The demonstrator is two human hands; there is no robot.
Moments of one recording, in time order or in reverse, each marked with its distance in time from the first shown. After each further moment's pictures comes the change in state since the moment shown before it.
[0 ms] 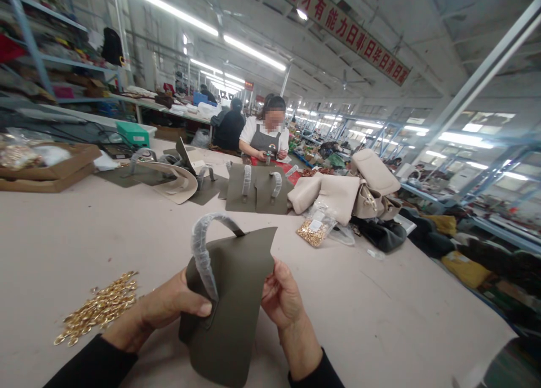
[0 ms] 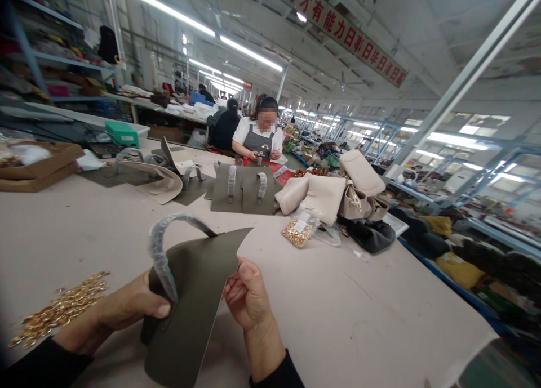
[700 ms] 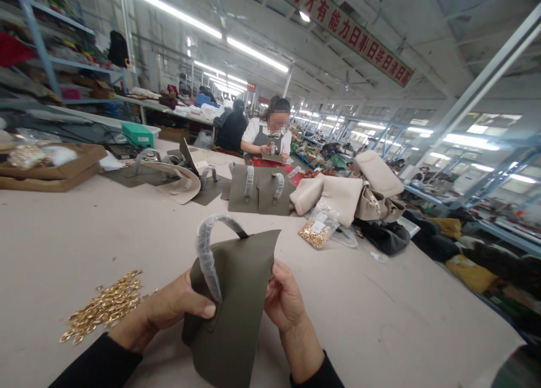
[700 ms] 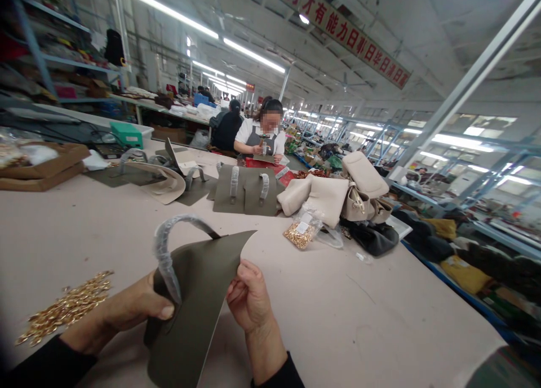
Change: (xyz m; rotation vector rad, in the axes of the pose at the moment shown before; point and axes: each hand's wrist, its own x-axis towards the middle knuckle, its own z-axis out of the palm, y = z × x) left_hand 0.000 -0.003 0.000 -0.019 -0.012 -0.016; right_hand 0.001 0.001 -0.001 0.025 -0.007 0.023
